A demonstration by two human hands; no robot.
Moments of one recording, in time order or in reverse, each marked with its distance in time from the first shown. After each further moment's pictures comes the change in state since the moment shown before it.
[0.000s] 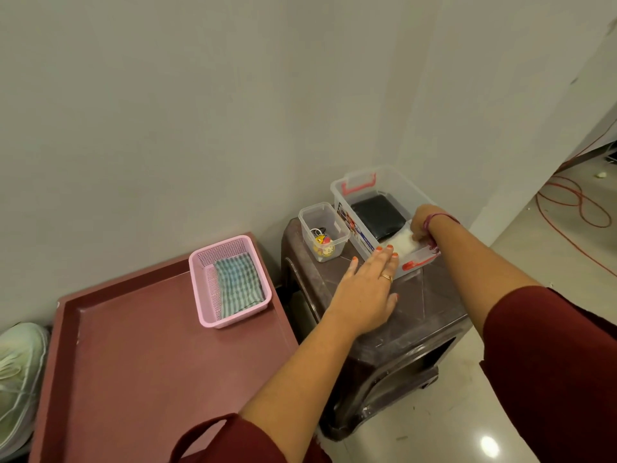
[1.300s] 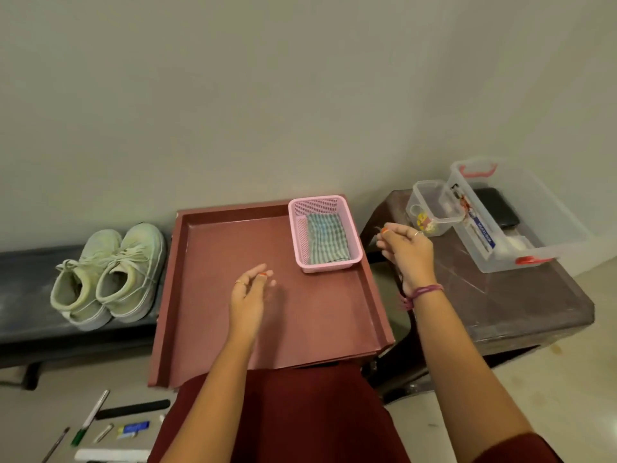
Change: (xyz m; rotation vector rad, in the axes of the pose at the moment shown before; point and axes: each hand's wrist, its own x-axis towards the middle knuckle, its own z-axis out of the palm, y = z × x) left_hand -0.277 -0.187 -0.007 -1.351 0.898 -0.985; right_hand -0.148 -0.148 0.168 1.306 -0.001 -0.320
